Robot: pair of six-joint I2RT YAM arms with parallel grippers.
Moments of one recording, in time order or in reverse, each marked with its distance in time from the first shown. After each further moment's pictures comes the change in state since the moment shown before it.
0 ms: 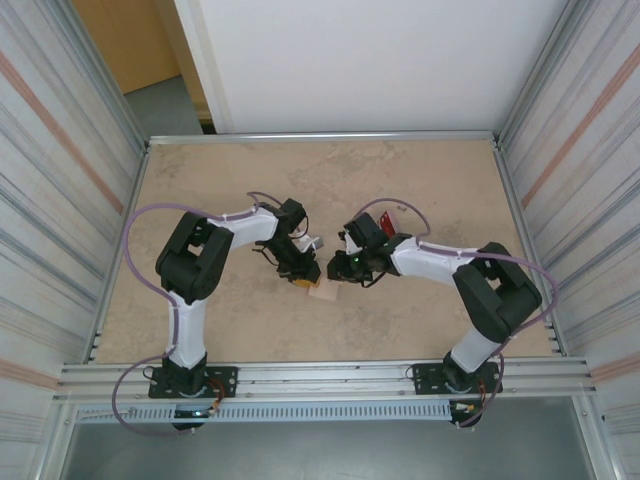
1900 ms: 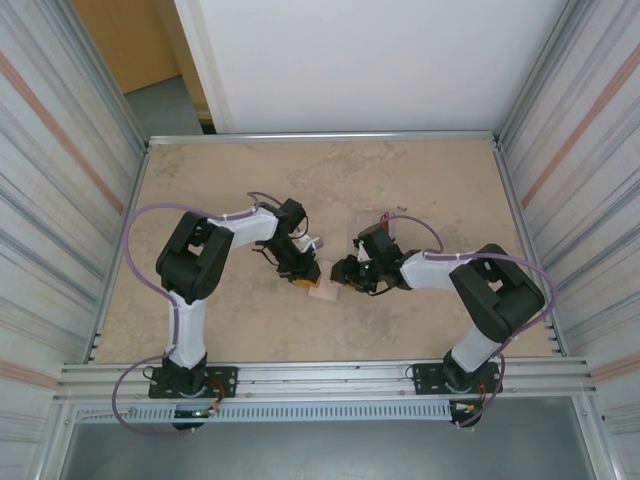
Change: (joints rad) left arm 0.001 0.003 0.002 -0.001 0.003 0.000; right arm -0.043 0.013 -0.199 0.301 -0.055 0.217
